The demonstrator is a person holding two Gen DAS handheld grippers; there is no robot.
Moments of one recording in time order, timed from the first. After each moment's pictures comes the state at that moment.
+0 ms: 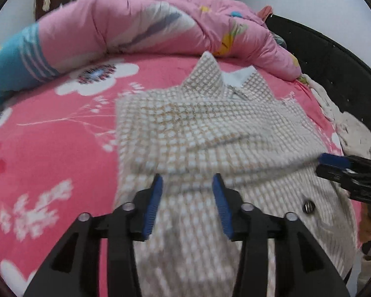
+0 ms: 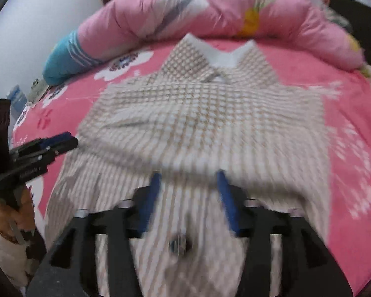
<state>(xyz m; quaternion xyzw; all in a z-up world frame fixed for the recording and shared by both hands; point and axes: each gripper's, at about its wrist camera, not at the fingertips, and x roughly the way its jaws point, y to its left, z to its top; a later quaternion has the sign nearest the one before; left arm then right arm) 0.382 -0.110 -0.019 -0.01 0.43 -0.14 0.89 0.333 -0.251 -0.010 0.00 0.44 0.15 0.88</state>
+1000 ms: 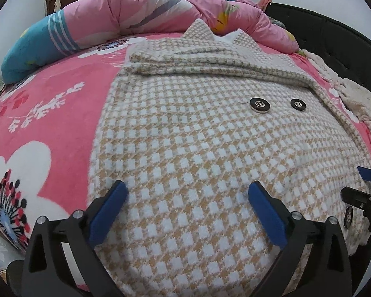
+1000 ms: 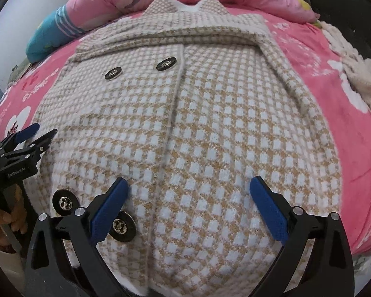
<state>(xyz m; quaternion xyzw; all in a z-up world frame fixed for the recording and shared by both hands) 0.263 -0.112 -0.092 0.01 0.43 -0.10 0.89 0.200 -0.263 -0.081 0.00 0.49 0.06 0.87</state>
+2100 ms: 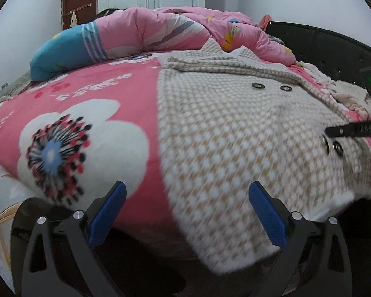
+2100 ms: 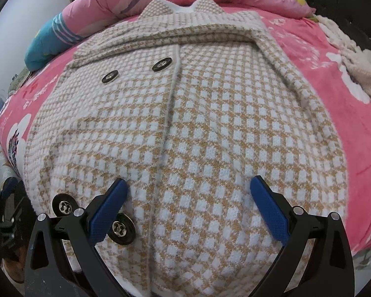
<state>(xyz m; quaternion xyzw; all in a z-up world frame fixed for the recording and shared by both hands) 0.126 -0.042 -0.104 0.02 0.36 -0.07 0.93 0.197 -0.270 -0.087 0.01 0.49 0.06 0.87</state>
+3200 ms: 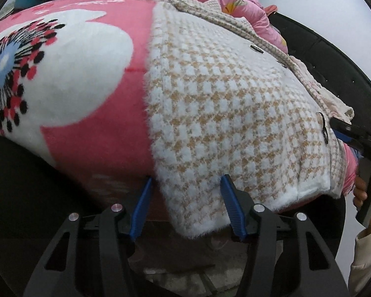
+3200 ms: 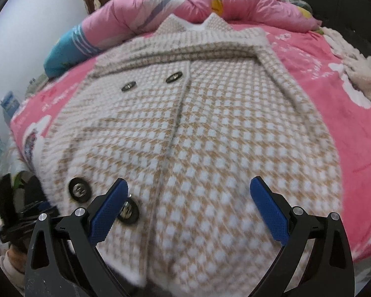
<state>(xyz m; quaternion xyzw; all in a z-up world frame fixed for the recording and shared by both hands) 0.131 -0.024 -0.155 -0.13 0.47 -0.15 0.86 0.137 -0.292 -0.068 0.05 0.43 0.09 0.90</state>
